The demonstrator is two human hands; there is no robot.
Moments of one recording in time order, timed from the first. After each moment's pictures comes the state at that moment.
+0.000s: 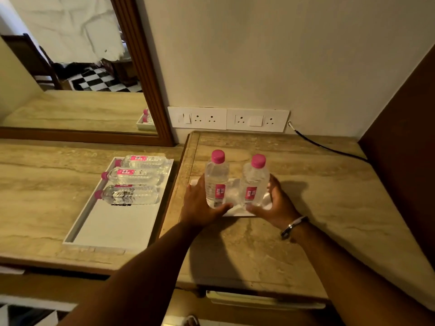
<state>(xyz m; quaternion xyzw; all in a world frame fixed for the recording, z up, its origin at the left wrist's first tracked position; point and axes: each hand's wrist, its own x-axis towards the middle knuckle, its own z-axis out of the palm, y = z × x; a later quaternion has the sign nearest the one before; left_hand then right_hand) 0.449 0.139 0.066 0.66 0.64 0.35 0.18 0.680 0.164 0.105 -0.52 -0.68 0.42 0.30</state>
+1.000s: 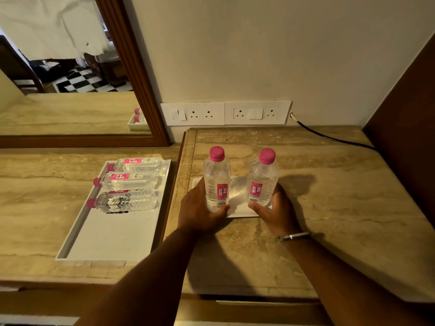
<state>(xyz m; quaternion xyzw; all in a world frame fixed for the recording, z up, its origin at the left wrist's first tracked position) 0.430 0.143 0.049 0.68 0.62 0.36 0.15 0.650 0.164 0.050 -0.58 -0.65 0.31 0.37</state>
